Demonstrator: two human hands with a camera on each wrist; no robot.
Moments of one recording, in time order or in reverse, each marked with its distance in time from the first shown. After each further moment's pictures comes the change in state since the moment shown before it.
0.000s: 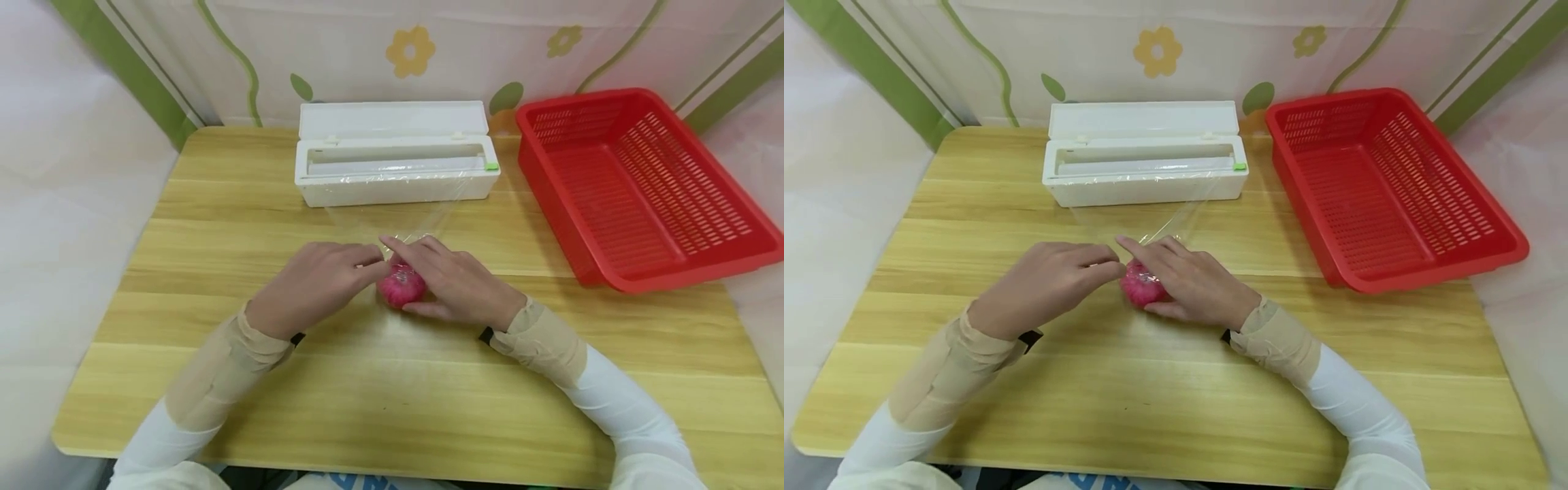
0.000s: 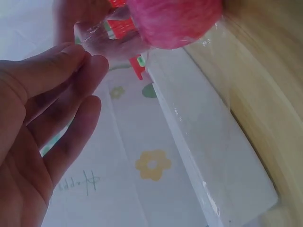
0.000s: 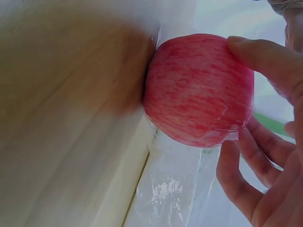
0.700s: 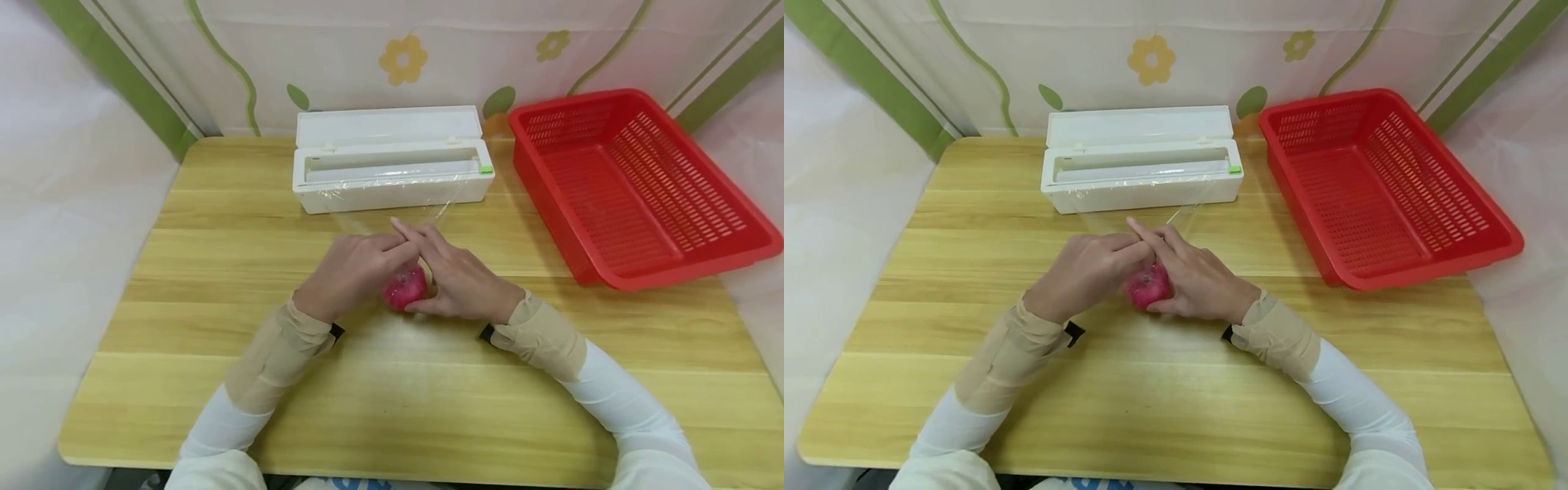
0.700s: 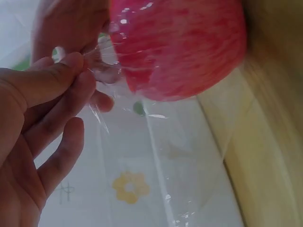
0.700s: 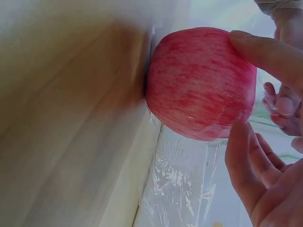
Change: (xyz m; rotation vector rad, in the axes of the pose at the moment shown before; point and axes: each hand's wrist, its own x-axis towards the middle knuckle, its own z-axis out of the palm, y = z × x) left_hand 0.036 0.001 0.037 -0.019 0.142 -0.029; right_hand -0.001 0.008 -0.002 0.175 0.055 0.110
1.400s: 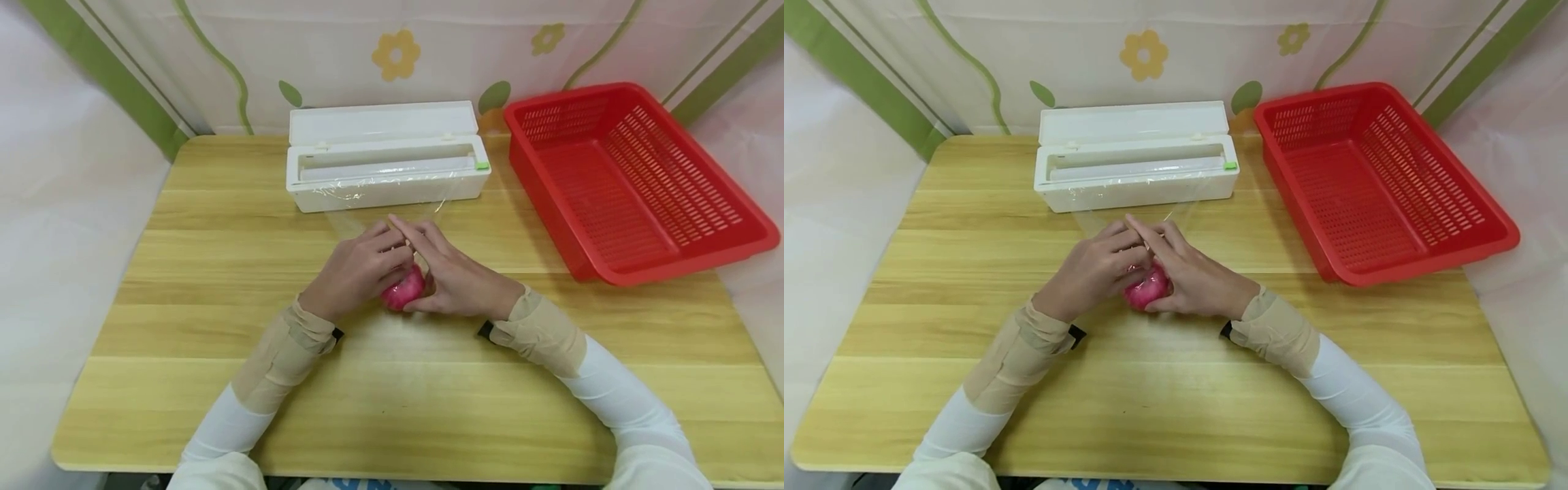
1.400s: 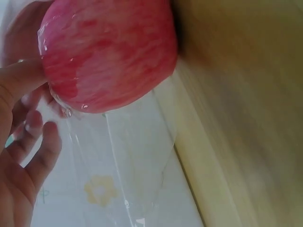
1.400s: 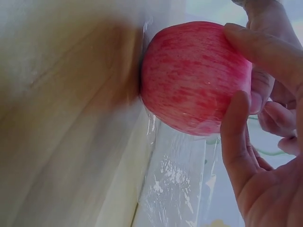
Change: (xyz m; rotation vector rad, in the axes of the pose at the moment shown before) left_hand -0.006 -0.006 0.029 -0.175 0.018 -0.070; right_hand 0.000 0.004 -0.002 0.119 -0.044 0.030
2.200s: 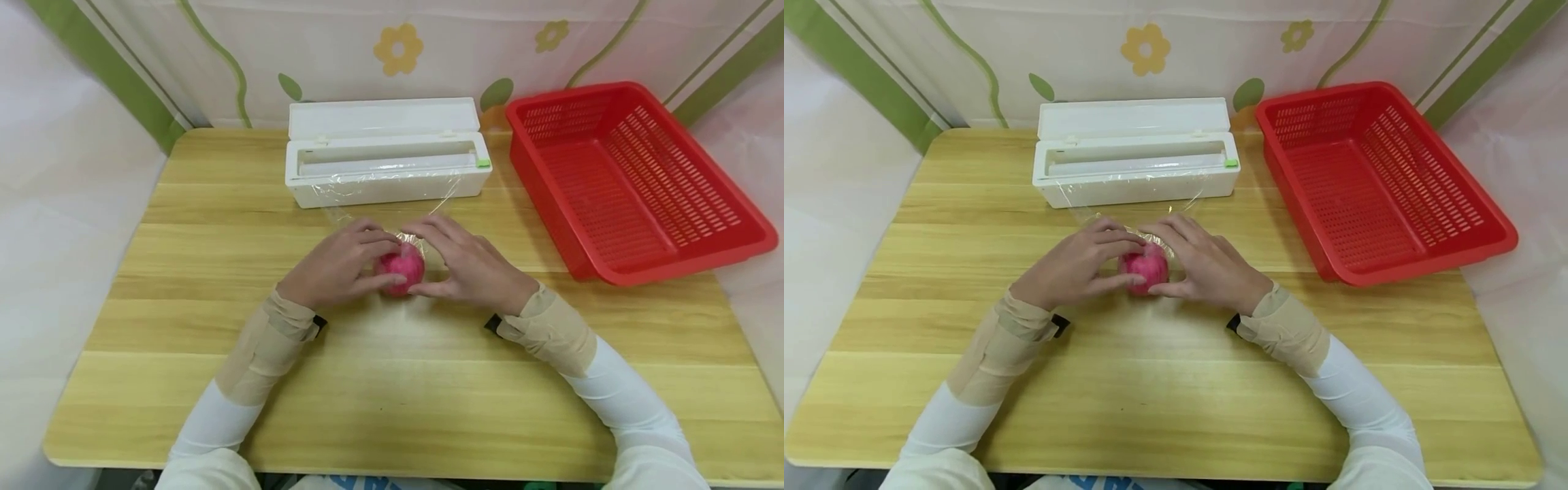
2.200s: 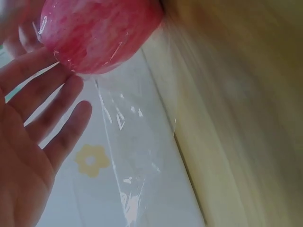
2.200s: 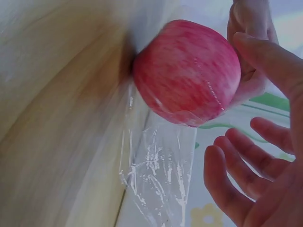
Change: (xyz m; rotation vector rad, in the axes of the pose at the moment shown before) left_hand -0.010 -0.024 -0.014 -0.106 -0.234 -0.081; right_hand -0.003 0.002 -0.016 -0.257 0.097 -0.033
